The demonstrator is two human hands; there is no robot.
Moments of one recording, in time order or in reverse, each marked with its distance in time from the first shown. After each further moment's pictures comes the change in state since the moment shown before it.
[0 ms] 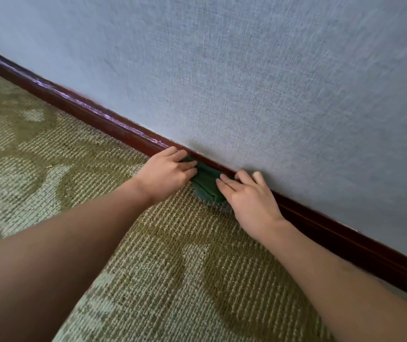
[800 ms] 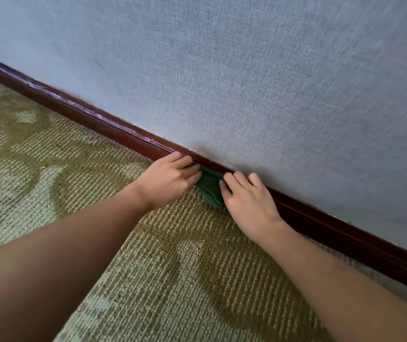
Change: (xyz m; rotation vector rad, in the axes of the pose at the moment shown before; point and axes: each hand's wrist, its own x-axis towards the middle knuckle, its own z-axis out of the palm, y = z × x) left_hand 0.004 0.015 -0.002 0.023 0.036 0.114; right_hand -0.019 -0.002 0.003 -0.274 0.176 0.019
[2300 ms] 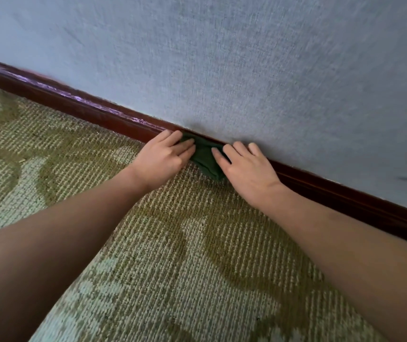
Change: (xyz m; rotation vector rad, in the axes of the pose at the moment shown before) left_hand -0.006 -0.007 0.010 -0.051 0.117 0.006; right_hand 0.012 -0.001 -0.002 0.052 -0.277 0.030
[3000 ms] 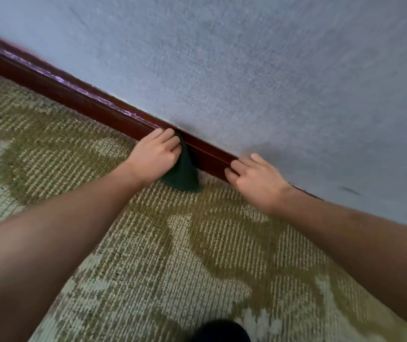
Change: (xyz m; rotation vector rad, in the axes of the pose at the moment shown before) left_hand -0.005 -0.004 0.009 0.049 -0.129 -0.155; right_hand -0.027 0.015 -0.051 -0.102 -0.252 -0.159
